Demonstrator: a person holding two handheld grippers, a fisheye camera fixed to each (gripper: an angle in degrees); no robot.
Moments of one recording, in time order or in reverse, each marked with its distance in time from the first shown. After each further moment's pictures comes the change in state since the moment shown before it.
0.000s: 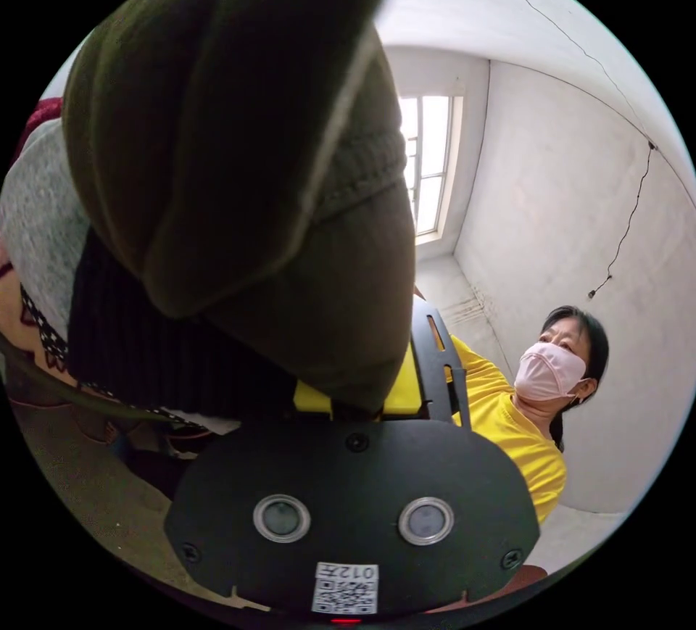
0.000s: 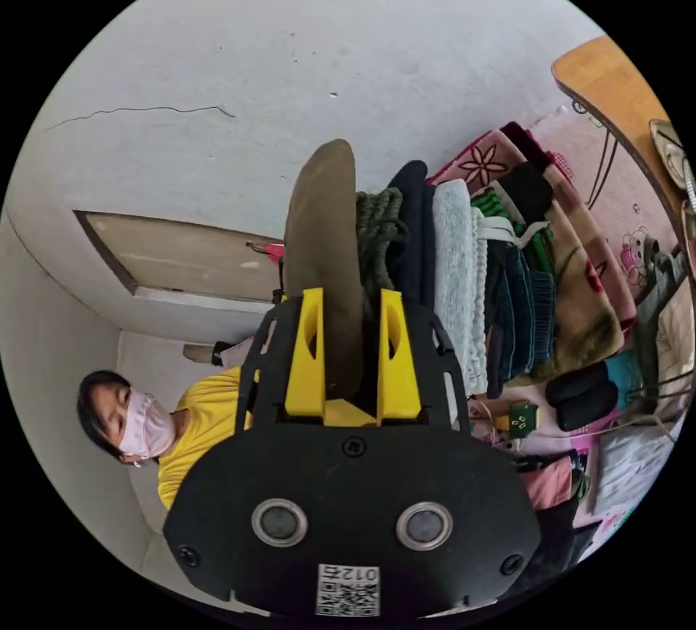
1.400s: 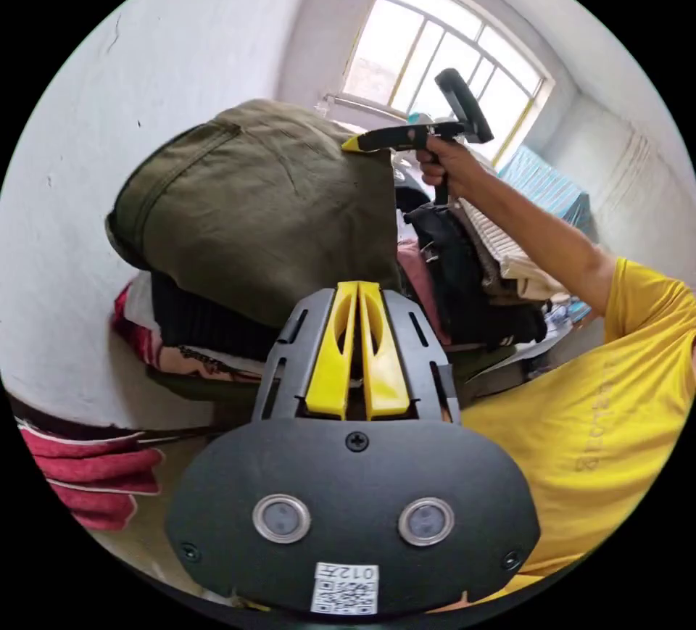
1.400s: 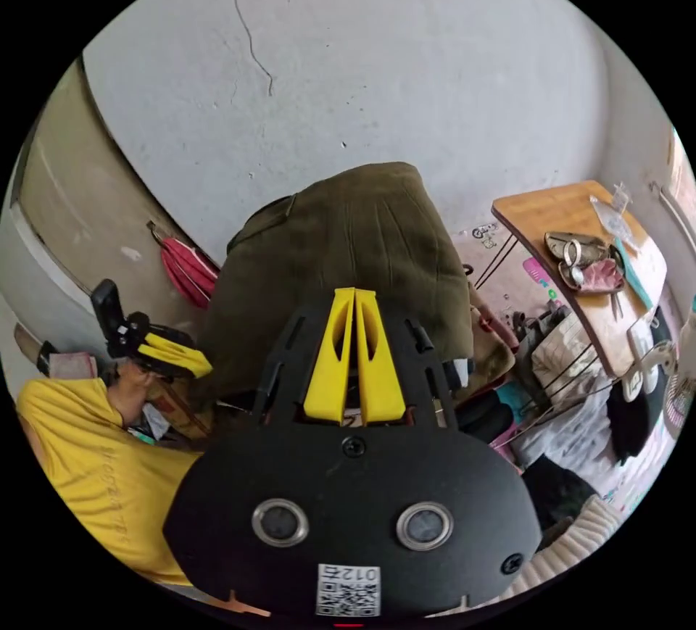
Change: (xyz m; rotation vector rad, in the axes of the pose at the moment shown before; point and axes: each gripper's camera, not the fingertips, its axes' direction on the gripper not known) left arm 0.362 0.088 0.103 -0.140 -0.783 0.456; right arm -0.557 0.134 -0.067 0.329 0.676 -0.221
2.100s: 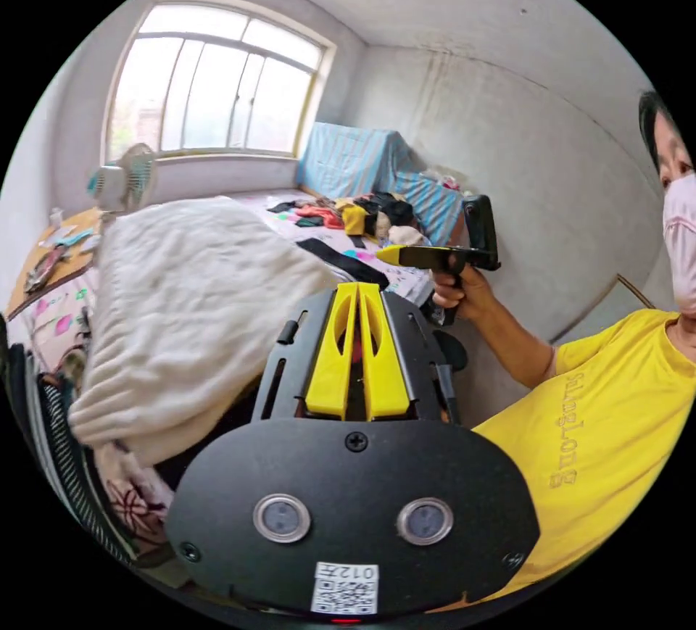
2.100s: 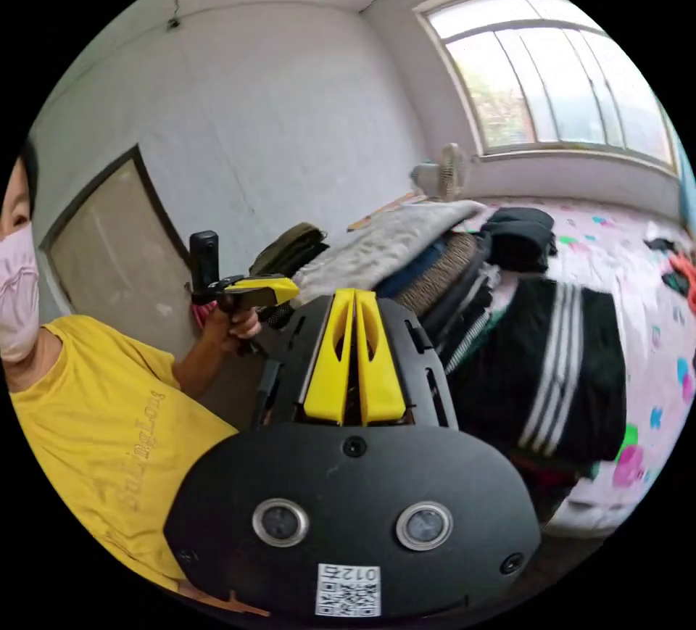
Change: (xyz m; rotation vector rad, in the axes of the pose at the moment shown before) left arm 0.572 -0.076 0.167 -0.104 0.433 0.673; right arm -0.112 0.558 -0.536 0.565 0.252 0.430
